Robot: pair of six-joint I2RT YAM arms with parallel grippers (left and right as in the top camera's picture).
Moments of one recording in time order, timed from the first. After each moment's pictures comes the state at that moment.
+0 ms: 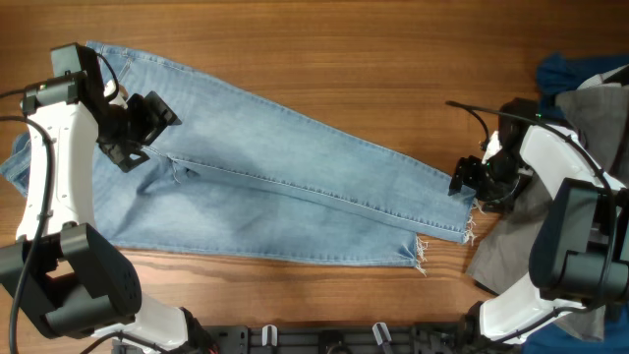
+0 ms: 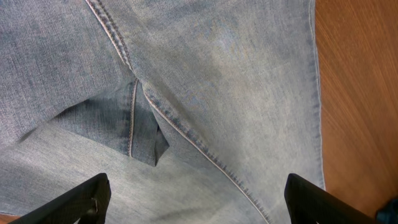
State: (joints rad) left arm 0.27 1.74 1.48 -1.13 0.30 -0.48; right arm -0.20 1.82 1.09 -0.96 -0.13 0.20
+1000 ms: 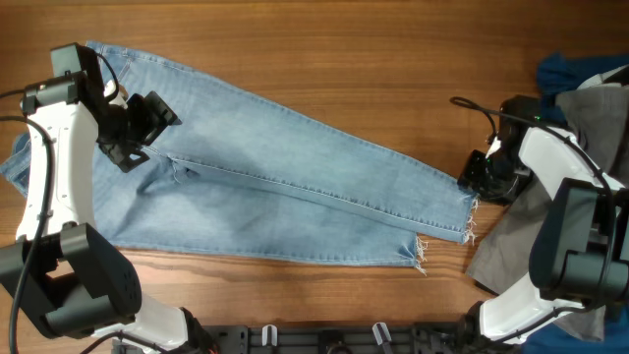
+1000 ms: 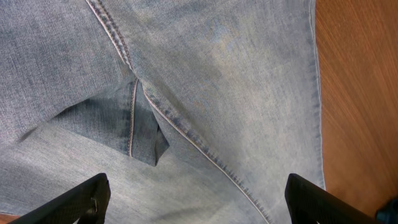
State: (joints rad) left arm 0.27 1.74 1.48 -1.13 0.30 -0.48; right arm -0.20 1.82 1.06 -0.86 -0.05 0.27
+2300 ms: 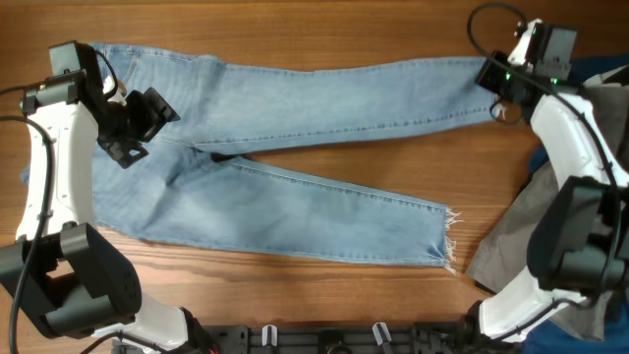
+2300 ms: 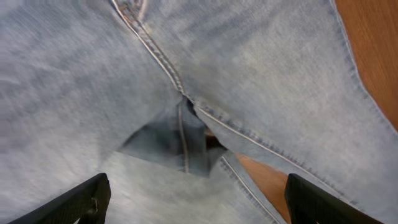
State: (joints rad) left arm 0.27 1.74 1.48 -1.09 0.30 -0.48; right arm -0.18 1.89 1.41 -0.35 -0.16 0.28
